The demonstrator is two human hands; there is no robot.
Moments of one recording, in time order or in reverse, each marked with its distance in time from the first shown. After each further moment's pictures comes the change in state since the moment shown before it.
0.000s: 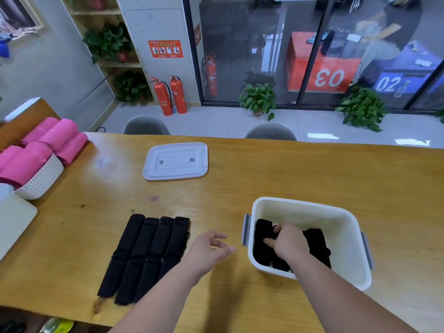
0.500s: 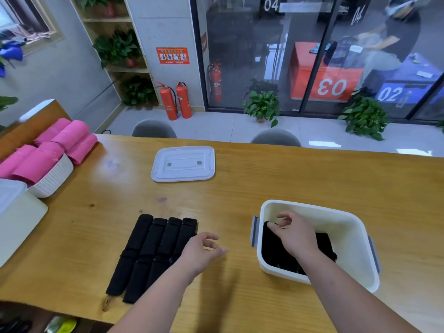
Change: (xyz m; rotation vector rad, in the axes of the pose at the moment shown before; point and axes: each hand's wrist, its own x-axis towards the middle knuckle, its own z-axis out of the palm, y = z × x) left_hand -0.004 -0.018 -0.035 0.051 0.088 -0.006; right_hand -0.023 -0.021 -0.025 0.400 0.161 -0.171
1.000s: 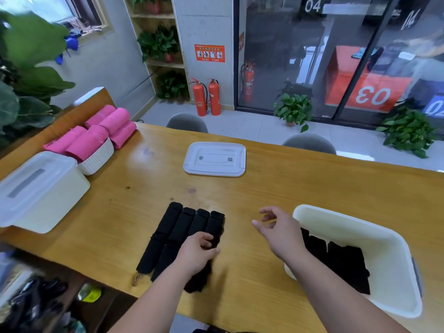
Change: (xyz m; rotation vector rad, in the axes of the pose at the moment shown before) left_hand -0.023 -0.049 -0.058 0.123 0.184 -0.073; right_hand -0.039 -0.080 0.069 0.107 -0.166 -0.260
